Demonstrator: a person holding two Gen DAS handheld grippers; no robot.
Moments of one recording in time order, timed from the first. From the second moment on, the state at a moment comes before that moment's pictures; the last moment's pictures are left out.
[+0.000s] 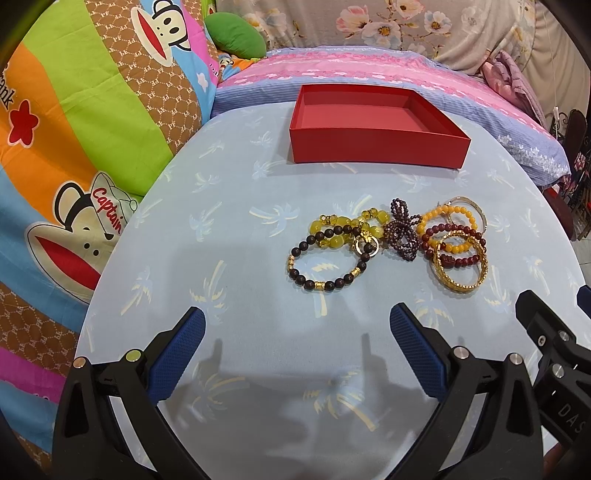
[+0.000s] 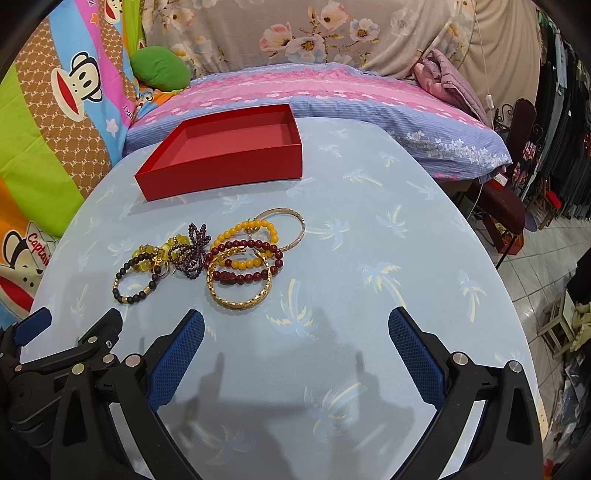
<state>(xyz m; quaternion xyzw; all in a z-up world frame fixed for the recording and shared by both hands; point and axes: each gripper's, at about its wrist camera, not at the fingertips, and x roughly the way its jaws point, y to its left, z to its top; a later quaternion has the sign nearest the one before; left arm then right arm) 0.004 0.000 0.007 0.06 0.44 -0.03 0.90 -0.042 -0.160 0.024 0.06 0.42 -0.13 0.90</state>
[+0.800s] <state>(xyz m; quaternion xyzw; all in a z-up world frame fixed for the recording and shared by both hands) 0.004 0.000 0.006 0.06 0.44 -0.03 0.90 -0.042 -0.162 0.023 0.06 0.42 -0.13 0.90</state>
